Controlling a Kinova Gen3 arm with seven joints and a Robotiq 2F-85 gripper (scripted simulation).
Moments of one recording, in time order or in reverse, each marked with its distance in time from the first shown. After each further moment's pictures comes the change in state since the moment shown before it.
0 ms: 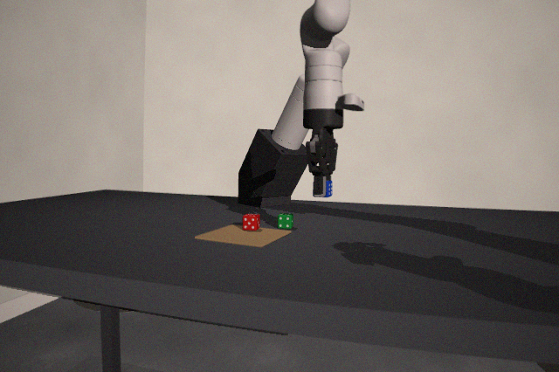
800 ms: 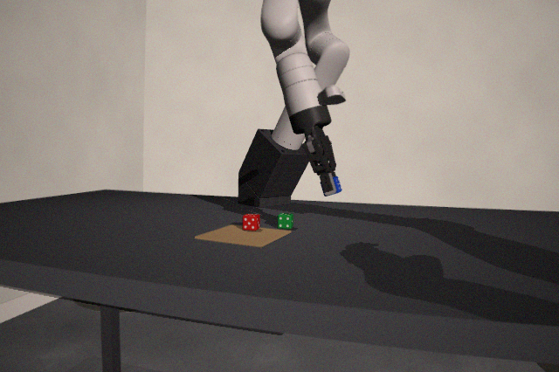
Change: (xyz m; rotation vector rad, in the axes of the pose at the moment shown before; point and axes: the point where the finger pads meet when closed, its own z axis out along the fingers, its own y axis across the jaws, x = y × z) arm 0.015 0.000 -0.005 0.019 0.314 -0.062
